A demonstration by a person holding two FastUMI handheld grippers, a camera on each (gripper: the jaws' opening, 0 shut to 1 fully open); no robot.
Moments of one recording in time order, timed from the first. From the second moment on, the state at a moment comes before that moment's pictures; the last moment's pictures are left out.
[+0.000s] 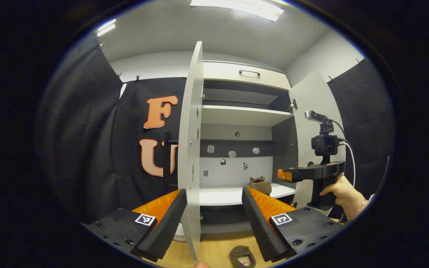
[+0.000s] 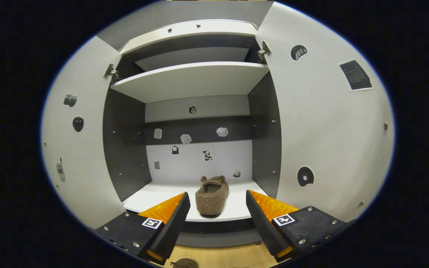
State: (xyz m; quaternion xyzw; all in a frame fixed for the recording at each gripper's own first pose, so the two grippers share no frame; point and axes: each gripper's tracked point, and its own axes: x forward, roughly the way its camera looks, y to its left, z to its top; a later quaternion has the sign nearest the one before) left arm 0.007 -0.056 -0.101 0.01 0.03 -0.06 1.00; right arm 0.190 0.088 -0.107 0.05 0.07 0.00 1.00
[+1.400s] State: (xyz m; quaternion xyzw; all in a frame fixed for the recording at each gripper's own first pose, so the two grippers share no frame) left arm -0.021 -0.094 -0.521 0.00 0.47 -0.02 0.88; right arm 0.061 0.058 -0.103 0.07 0.00 0.04 1.00
